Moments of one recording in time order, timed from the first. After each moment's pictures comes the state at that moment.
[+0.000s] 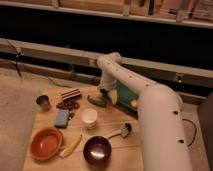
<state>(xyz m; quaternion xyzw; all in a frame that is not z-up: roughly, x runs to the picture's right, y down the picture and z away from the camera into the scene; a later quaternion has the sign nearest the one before) 0.031 0.056 0.906 -0.37 -0.15 -0.29 0.87</state>
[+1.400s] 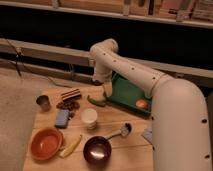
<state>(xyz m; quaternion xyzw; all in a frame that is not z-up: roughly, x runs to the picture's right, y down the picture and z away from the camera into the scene) 0.002 0.013 0.856 -0.30 -0.13 -0.23 0.92</state>
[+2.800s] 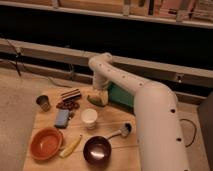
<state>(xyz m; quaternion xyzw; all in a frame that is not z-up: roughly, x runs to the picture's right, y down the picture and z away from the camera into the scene) -0.033 0.059 0.916 -0.36 -0.11 -0.21 0.90</state>
